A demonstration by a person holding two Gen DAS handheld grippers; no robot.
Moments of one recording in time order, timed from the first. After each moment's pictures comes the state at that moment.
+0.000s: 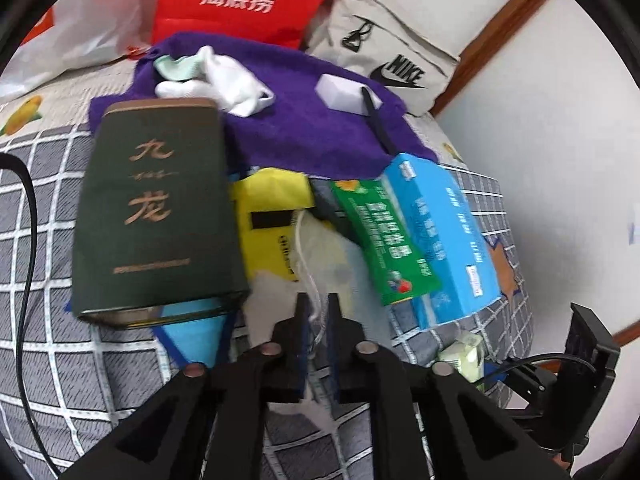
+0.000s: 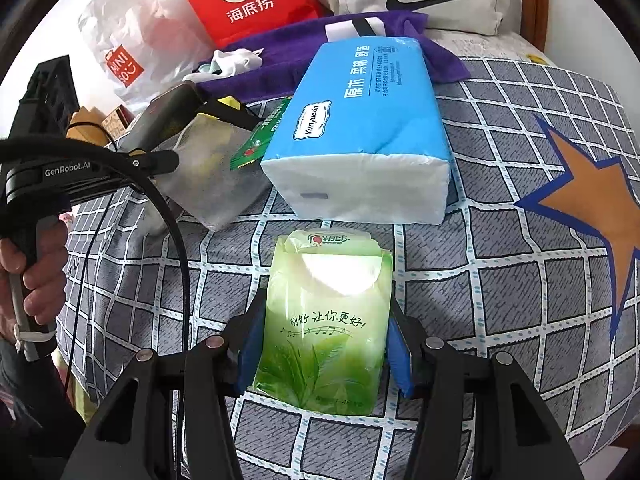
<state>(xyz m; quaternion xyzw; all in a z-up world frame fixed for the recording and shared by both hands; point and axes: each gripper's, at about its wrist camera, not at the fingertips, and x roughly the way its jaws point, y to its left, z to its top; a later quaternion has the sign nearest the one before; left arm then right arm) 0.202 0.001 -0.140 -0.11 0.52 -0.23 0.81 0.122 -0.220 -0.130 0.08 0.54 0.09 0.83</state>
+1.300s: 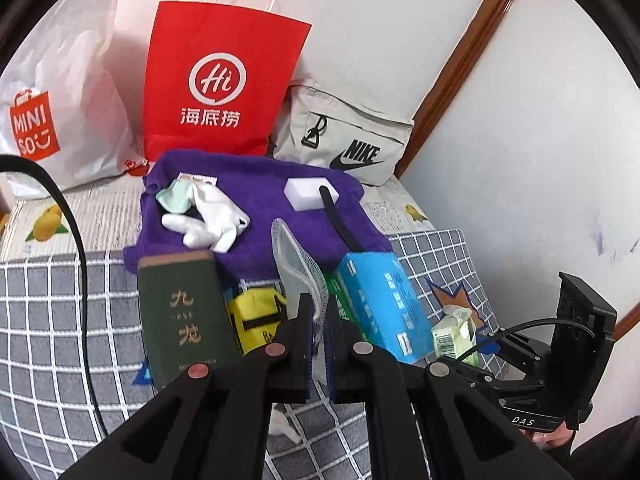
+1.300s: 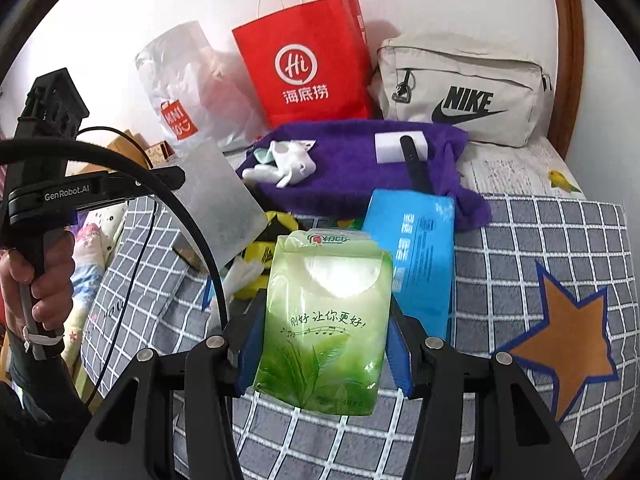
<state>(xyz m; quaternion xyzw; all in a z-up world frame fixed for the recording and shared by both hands) 0.205 0.012 -0.031 -0.09 0.43 -0.25 0.86 0.156 -0.212 -0.033 0.05 0.45 0.15 0.88</state>
